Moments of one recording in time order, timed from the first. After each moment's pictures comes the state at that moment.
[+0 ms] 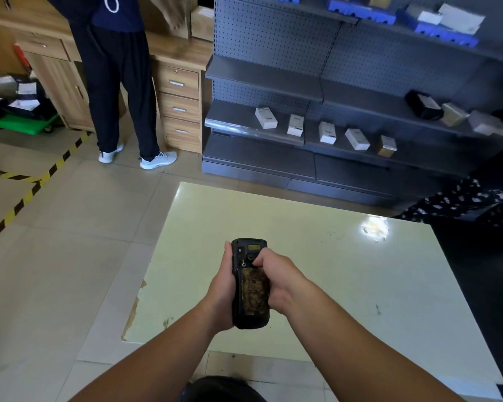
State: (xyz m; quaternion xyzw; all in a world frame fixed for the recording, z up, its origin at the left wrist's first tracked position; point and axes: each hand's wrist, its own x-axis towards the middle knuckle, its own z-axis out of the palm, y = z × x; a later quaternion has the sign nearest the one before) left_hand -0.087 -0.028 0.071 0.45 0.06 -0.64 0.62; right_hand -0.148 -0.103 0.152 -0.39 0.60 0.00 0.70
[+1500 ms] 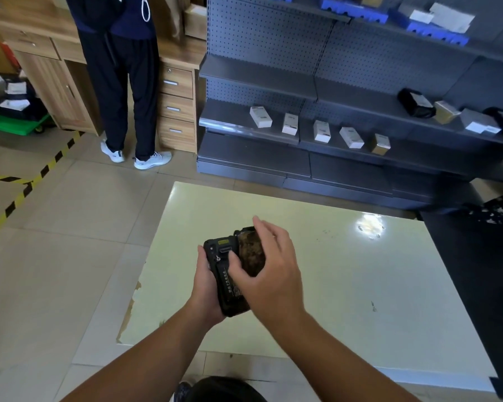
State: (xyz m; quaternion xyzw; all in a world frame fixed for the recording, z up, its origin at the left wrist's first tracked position) left_hand -0.072 -0.022 0.059 0.42 0.14 -0.60 0.67; right_hand -0.172 -0.077 0.140 -0.86 0.35 -0.29 0.24
